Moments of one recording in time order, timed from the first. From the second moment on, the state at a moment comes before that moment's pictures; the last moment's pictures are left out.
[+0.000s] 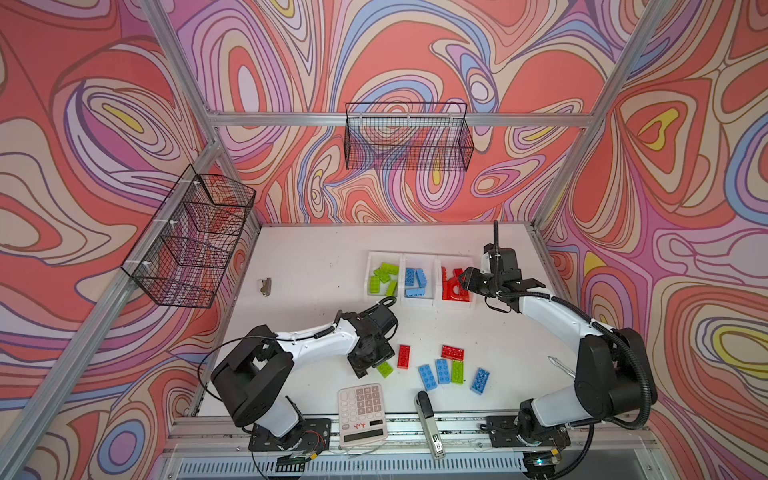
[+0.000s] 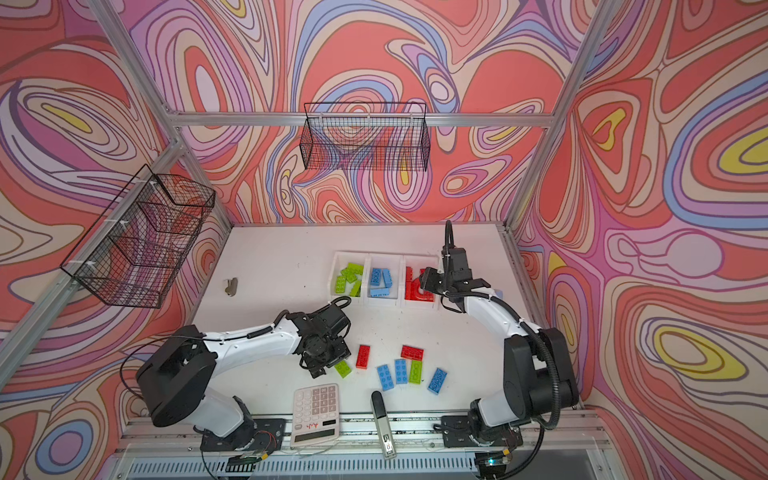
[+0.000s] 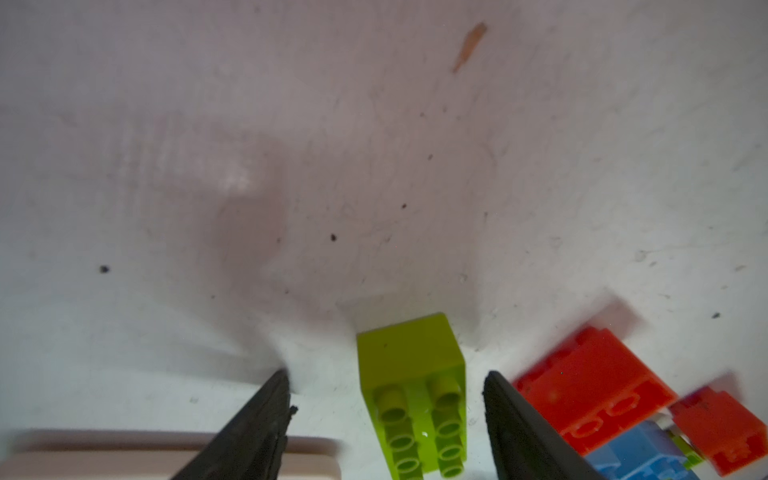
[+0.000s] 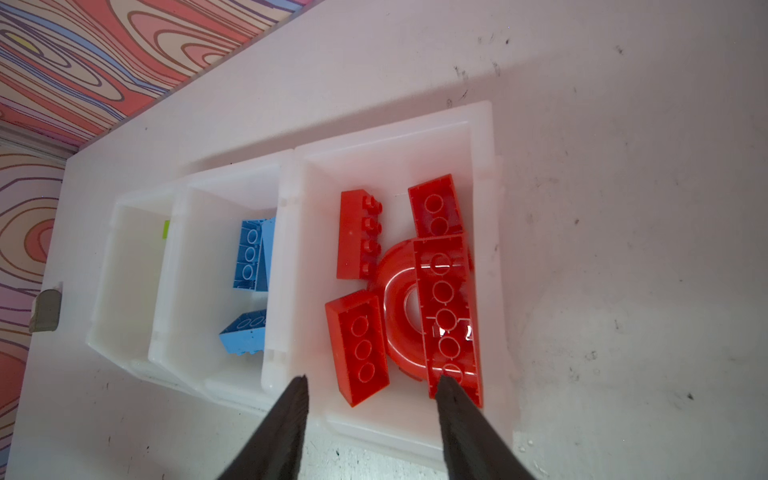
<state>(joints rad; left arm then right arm) -0.83 1.57 0.85 -0.69 0.10 -1.39 0.18 1.48 0.94 -0.24 -0.17 0.48</state>
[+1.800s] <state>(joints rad) -0.43 2.08 1.79 -0.82 -0.05 -0.49 0.21 1.18 0.78 -0.57 -0.23 0.50</state>
